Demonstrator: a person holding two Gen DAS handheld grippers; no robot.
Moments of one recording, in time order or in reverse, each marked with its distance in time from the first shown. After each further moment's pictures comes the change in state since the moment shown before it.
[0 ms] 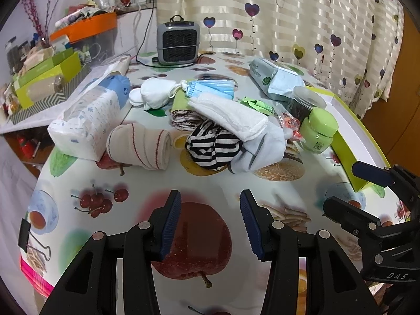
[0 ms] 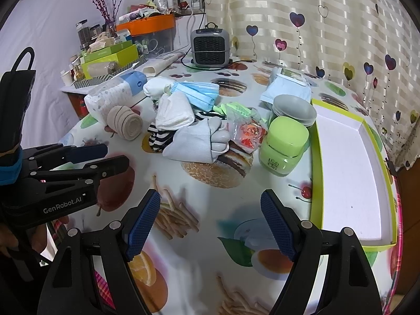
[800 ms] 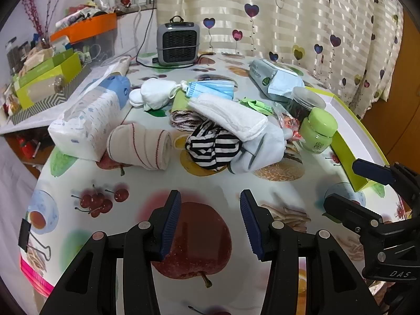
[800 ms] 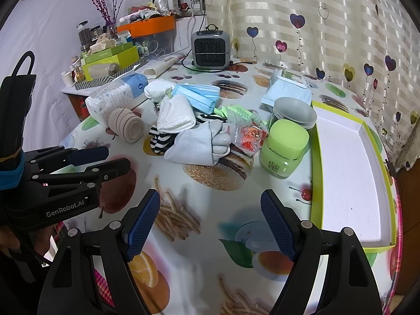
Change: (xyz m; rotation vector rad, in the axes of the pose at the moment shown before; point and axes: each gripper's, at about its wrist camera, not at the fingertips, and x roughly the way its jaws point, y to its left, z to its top) left arm 0.001 -0.003 -0.001 0.002 -0.002 0.000; right arm -0.002 0.001 0.002 -0.001 -0.004 0.000
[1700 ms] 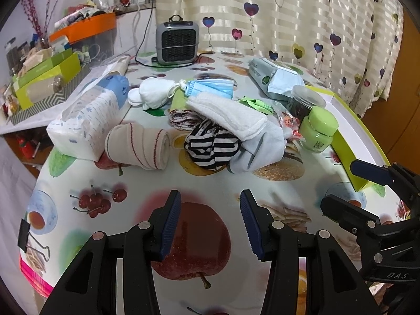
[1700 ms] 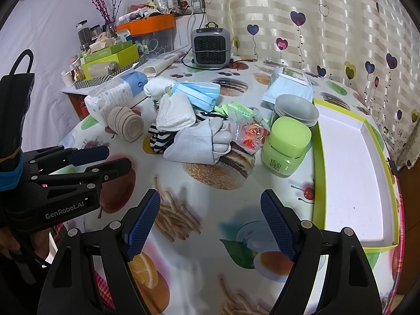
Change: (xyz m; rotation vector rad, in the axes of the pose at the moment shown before) left arm 0.001 0.000 -0.001 -0.001 0.005 0.000; right arm 0.002 0.001 -0.001 0.003 0.003 0.004
